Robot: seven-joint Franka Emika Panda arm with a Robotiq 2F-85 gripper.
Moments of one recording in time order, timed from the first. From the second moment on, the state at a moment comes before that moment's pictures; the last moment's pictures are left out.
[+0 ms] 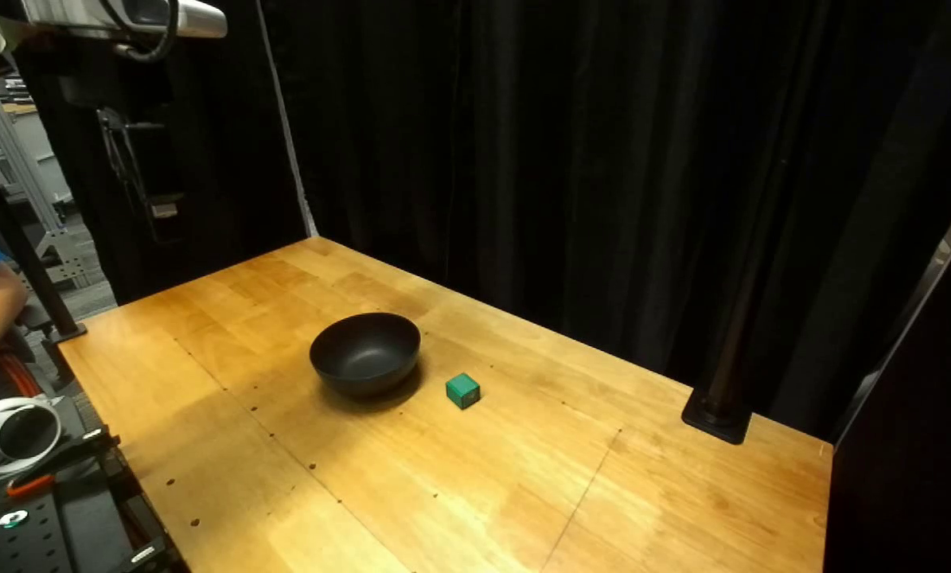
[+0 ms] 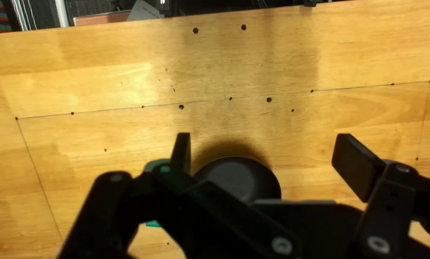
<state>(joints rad) 0.02 -0.58 -0.02 -2.58 -0.02 1.91 0.03</state>
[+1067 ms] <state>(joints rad) -0.10 0.12 -0.04 -2.29 -0.06 2.48 0.57</state>
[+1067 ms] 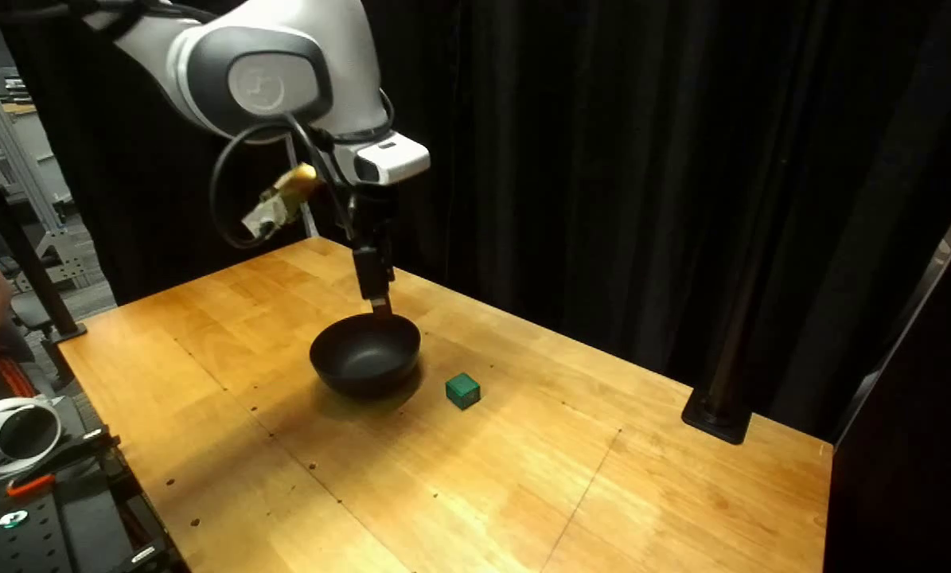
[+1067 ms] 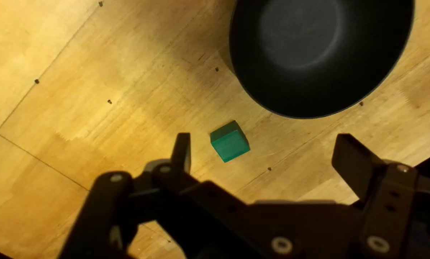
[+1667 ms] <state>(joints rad) -0.09 0.48 -0.11 -2.07 0.07 2.55 0.60</state>
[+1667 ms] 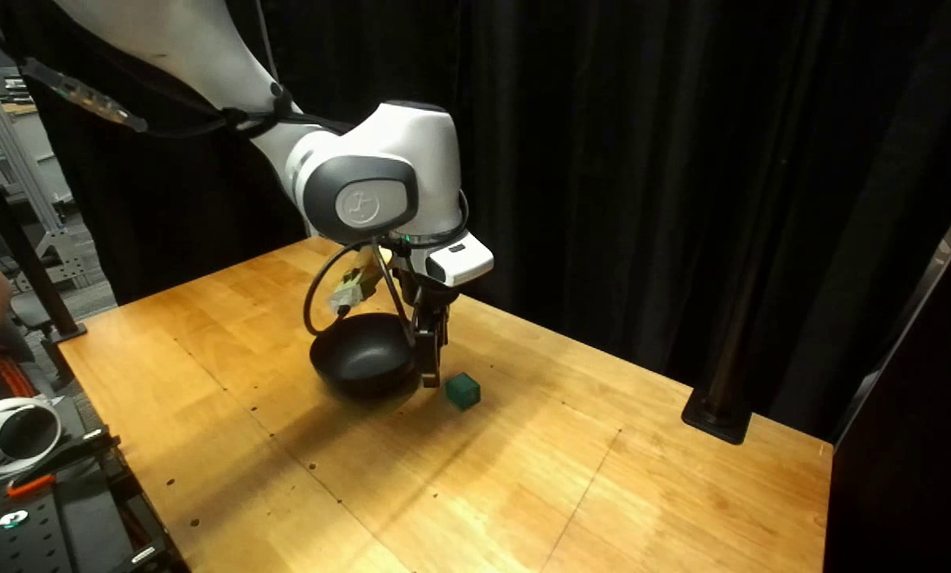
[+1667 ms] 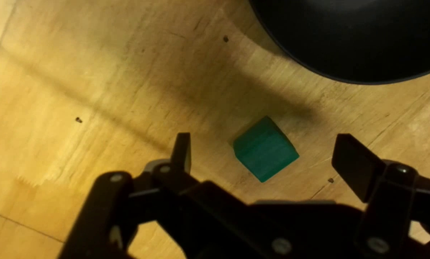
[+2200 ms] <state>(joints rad) -0.09 0.63 -0.11 -1.99 0.21 2.71 0.60</state>
